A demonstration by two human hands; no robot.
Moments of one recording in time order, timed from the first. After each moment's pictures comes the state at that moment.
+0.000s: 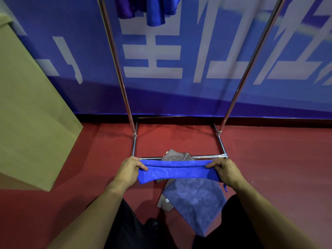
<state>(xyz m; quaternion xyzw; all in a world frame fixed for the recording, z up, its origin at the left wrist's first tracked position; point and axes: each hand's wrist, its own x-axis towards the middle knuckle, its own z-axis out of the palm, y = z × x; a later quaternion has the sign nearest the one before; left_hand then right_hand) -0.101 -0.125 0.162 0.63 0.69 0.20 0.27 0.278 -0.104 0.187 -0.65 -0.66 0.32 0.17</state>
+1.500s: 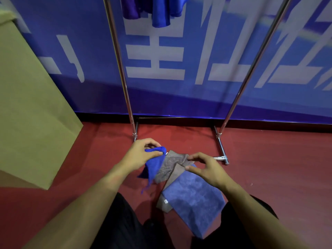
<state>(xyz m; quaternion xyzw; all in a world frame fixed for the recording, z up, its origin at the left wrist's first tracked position) -0.063 -0.099 0.246 0.59 0.58 0.35 0.44 0.216 -0.113 0.219 -0.55 -0.69 0.41 0.25</state>
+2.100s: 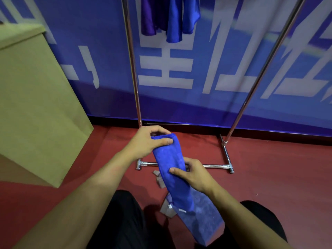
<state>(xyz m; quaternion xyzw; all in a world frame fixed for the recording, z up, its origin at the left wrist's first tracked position) -0.070 -0.107 0.333 0.64 0.51 0.41 0.41 0.144 -0.137 0.260 -0.47 -0.67 0.51 0.27</state>
